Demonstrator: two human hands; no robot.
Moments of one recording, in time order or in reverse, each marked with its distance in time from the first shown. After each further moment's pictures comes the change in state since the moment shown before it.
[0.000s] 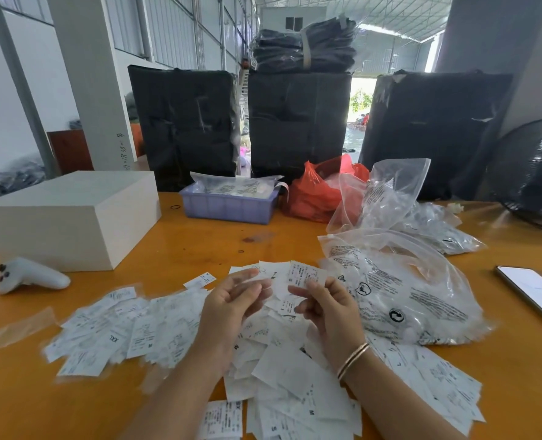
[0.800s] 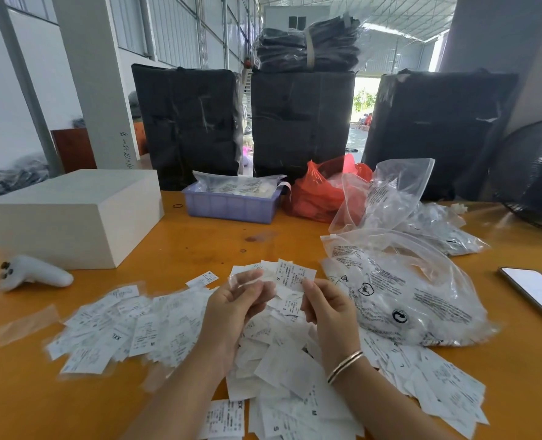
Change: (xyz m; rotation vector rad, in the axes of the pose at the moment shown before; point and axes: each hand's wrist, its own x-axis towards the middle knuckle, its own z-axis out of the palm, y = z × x) left_hand -0.001 0.001 0.002 -0.042 0.017 -0.053; right_hand -0.008 0.011 0.012 -0.236 0.050 -0.280
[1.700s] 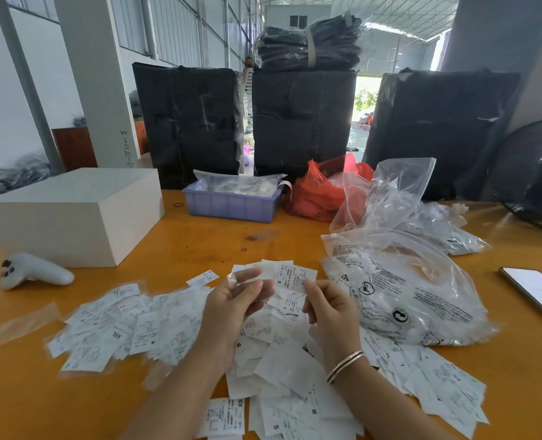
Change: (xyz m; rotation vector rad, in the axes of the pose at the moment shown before) left_hand 0.002 -0.001 -0.002 0.055 0.018 0.039; right_hand 0.002 0.005 -0.003 -0.073 0.050 0.001
